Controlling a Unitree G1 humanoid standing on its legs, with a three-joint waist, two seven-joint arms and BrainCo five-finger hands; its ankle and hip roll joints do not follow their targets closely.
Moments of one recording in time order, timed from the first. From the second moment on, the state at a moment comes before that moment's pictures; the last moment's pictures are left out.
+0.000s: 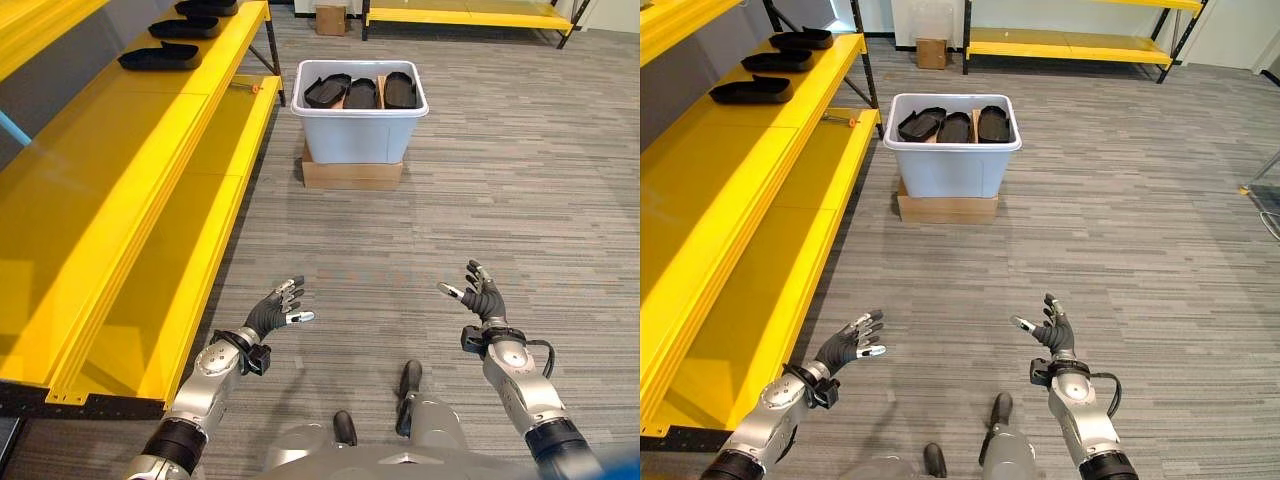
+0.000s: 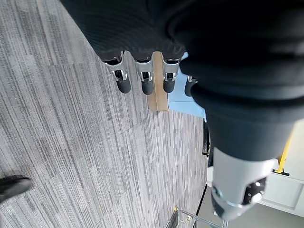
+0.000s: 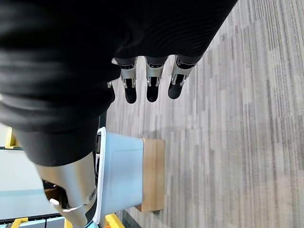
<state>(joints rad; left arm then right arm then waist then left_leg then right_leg) 0.03 0.42 -0.23 0.35 -0.40 -0.07 -0.30 0.00 -0.31 0.16 0.28 0.33 -0.01 -0.29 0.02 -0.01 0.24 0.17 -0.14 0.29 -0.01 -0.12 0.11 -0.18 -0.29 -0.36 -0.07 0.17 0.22</state>
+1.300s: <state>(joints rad) 0.06 0.43 -0.17 0.42 -0.48 -0.14 -0.20 0.03 -0.35 0.14 0.22 0.31 -0.03 -0.20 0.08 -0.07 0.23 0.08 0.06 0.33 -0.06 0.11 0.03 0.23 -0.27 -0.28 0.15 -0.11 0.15</state>
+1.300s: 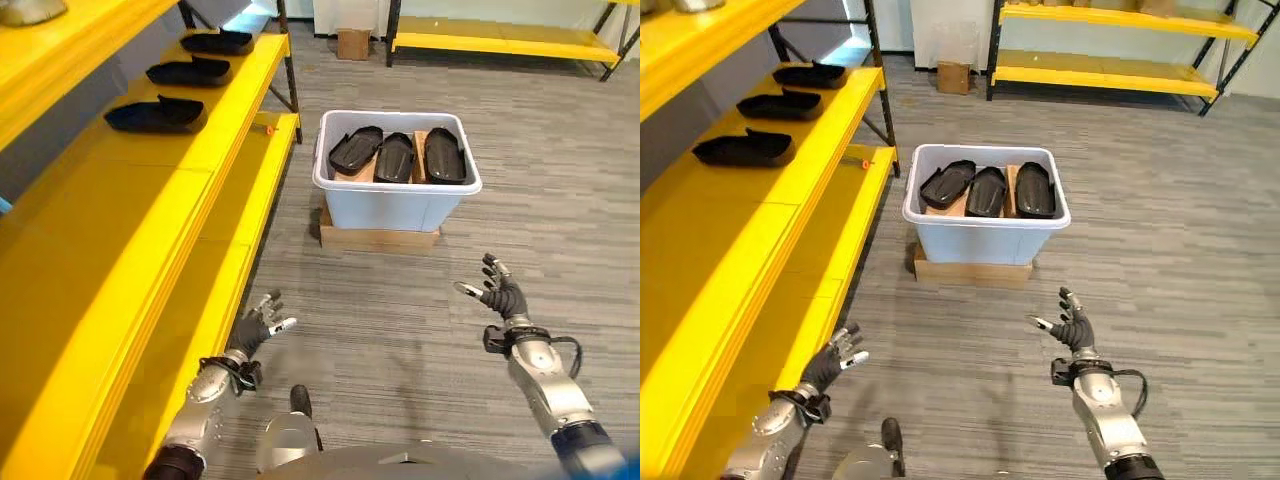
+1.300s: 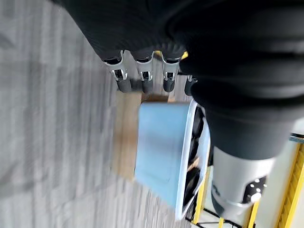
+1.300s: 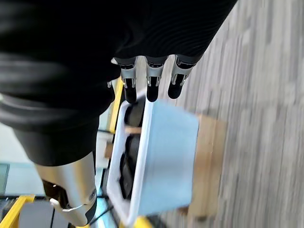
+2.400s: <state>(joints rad) 0.00 0.45 -0.37 0.36 -0.31 -0.09 -0.18 -0.06 -0.38 0.30 0.30 0.04 -0.03 -0.18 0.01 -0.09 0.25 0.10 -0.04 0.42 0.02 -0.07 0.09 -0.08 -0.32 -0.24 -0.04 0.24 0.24</state>
